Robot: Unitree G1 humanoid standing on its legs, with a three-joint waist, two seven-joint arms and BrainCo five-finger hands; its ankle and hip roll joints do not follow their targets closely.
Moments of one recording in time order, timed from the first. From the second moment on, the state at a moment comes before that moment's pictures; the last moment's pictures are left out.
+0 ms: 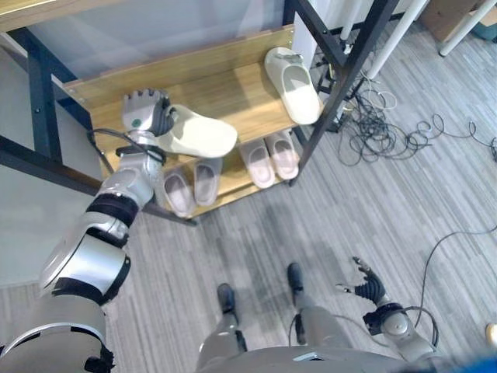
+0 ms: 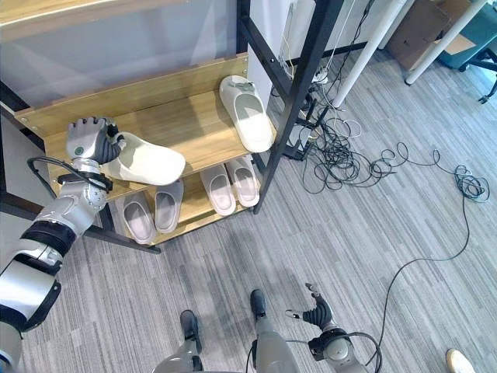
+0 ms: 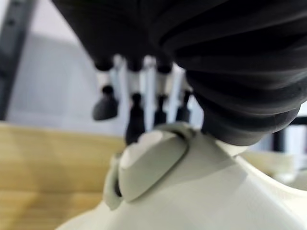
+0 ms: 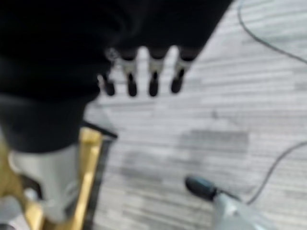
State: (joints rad) left arm -0.78 0.72 -0.49 0.74 0.50 -0.02 0.64; right arm 0.08 -0.36 0.35 0.74 -0.01 -0.23 -0.22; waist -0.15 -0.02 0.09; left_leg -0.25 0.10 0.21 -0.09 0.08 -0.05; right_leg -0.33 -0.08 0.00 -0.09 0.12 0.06
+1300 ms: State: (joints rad) left arm -0.34 0.61 -0.30 0.27 0.49 -0.18 0.52; right arm 0.12 -0.29 0.25 0.80 -0.03 -0.20 -0.20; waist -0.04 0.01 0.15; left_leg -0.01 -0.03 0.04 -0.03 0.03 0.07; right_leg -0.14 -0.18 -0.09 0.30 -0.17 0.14
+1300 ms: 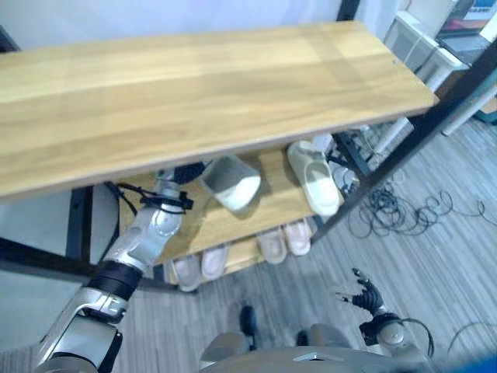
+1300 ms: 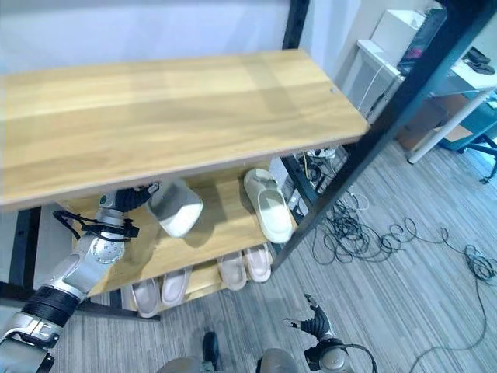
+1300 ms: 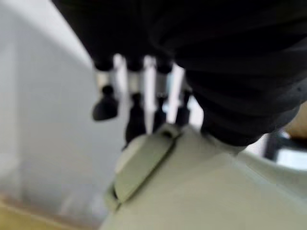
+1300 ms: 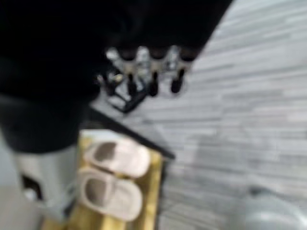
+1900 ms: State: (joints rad) left arm -0.05 0.48 -0.33 0.19 0.46 -0.26 0.43; right arm 0.12 -0.28 0.25 0.86 -0.02 -0.18 -0.18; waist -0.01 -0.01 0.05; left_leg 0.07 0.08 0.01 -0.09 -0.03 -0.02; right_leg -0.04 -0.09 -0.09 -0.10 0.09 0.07
